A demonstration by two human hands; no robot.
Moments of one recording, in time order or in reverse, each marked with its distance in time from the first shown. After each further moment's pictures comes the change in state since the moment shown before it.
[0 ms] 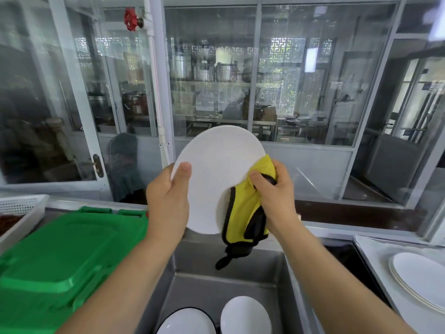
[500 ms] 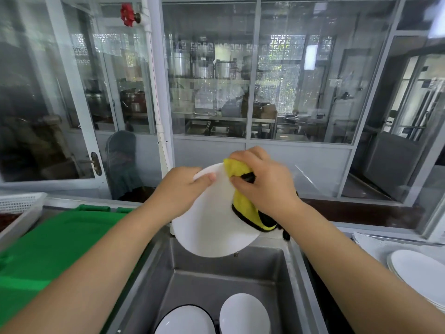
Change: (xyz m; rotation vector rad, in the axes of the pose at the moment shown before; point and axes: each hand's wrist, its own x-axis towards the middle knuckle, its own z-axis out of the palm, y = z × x) left_hand 0.037 0.002 -0.002 0.583 -0.529 -0.032; right_hand 0.006 -0.029 0.004 -0.973 -0.253 -0.690
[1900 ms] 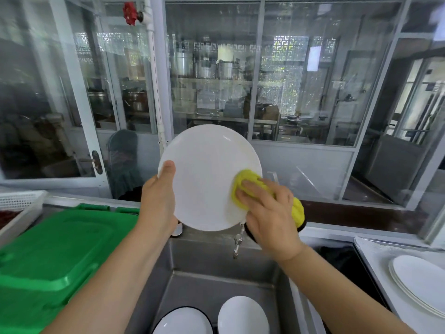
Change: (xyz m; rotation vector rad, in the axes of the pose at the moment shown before) left_hand -0.002 -0.016 0.017 -0.975 0.518 -0.389; right_hand -0.060 0.030 0.029 -0.246 0.166 -0.236
